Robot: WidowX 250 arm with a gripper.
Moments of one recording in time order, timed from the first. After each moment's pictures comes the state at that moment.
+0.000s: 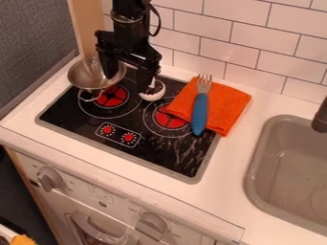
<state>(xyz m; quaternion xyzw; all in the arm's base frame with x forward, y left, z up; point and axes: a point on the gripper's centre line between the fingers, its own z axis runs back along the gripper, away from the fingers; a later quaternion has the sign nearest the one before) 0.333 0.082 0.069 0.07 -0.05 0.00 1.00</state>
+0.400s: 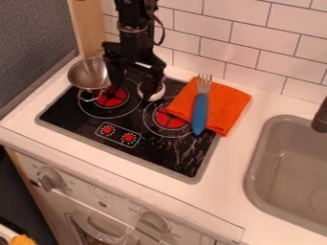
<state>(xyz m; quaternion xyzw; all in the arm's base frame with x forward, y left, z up) 0.342 0.076 0.051 0.05 -0.03 0.00 1.00</state>
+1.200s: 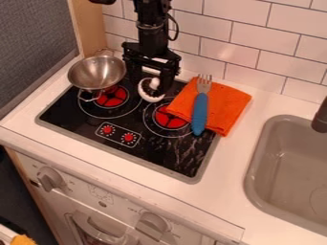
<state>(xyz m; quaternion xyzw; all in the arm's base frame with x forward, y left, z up) 0.385 0.073 0.025 0.01 -0.01 0.01 1.00</state>
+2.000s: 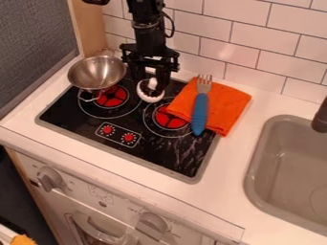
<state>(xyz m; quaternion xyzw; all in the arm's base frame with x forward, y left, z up) 0.383 0.076 0.025 -0.02 -0.01 0.03 1.00</state>
